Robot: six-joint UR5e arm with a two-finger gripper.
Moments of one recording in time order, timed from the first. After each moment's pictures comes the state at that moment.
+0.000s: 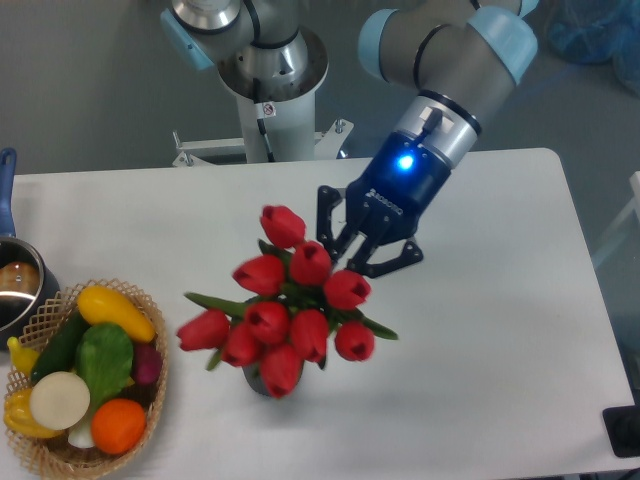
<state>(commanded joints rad) 2.66 -1.80 -1.65 -0.87 0.30 1.11</state>
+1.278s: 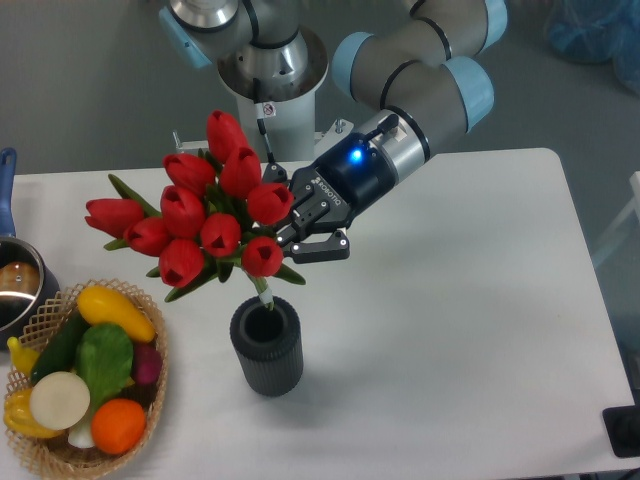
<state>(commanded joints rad) 2.64 -1.80 -1.77 -0.87 0.09 1.29</state>
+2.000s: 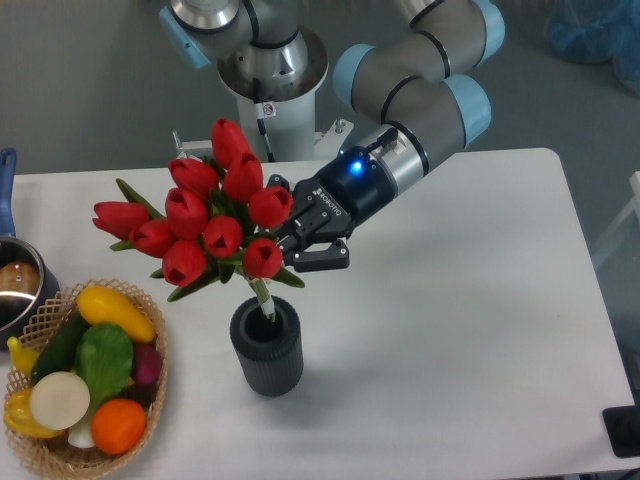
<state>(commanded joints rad) 2.64 -1.83 -1.79 -0.87 0.09 1.35</state>
